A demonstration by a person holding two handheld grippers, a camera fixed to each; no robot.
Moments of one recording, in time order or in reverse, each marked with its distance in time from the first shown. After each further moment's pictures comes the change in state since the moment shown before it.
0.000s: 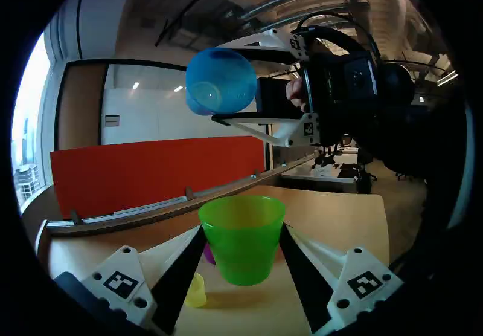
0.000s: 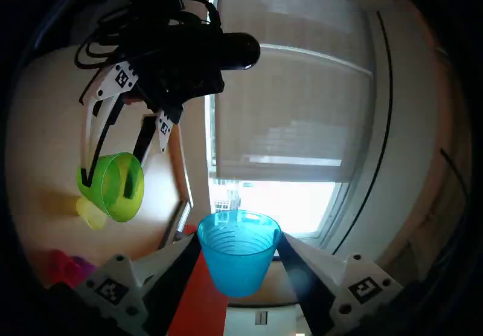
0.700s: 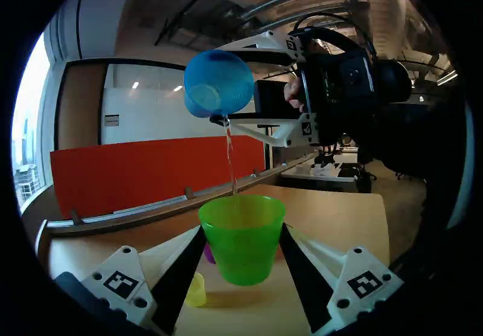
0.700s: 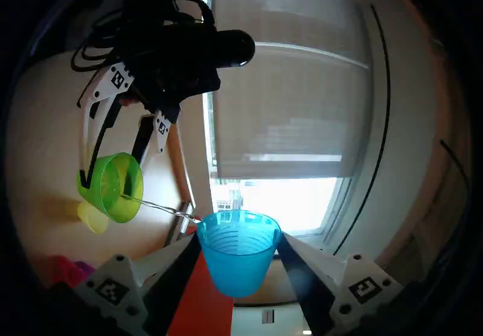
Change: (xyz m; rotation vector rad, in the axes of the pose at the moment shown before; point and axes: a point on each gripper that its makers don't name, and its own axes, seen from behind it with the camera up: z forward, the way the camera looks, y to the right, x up) left arm -0.002 0.000 -0.001 -0.001 -0.004 0.001; right arm -0.004 -0.004 0.001 0.003 -0.003 0.033
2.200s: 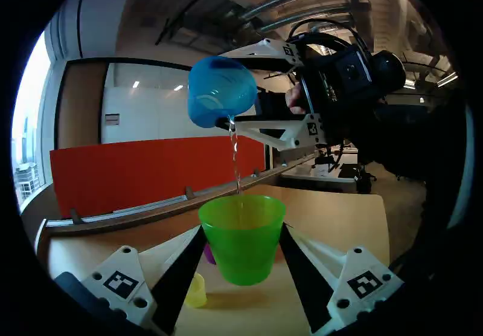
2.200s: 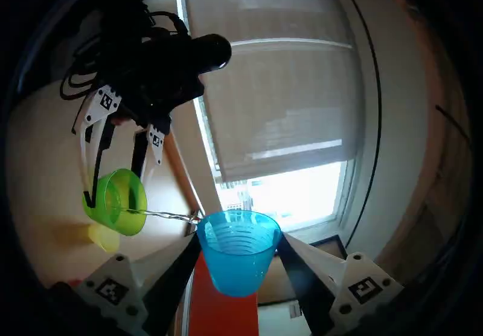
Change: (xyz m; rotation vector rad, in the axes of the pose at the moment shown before) left arm 0.003 -0.002 0.001 -0.002 -0.002 -0.007; right arm -0.008 -0.010 0.001 0.014 0.011 0.172
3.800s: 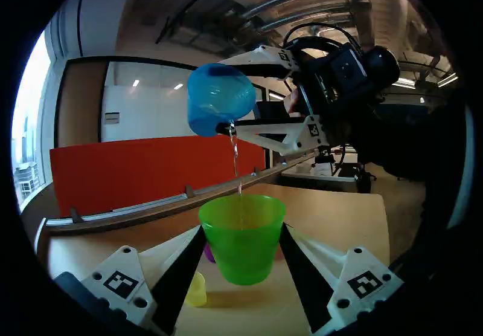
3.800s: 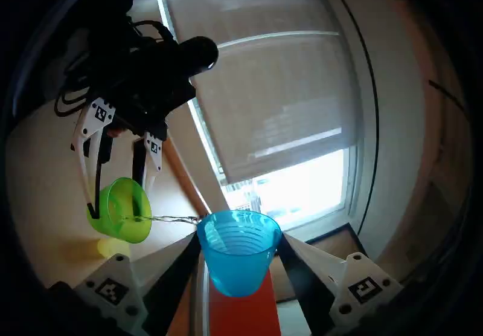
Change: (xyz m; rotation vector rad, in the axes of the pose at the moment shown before) left arm -0.004 -0.003 0.002 -0.001 -0.006 -0.003; right arm -0.003 -0.008 0.001 0.012 0.007 0.121
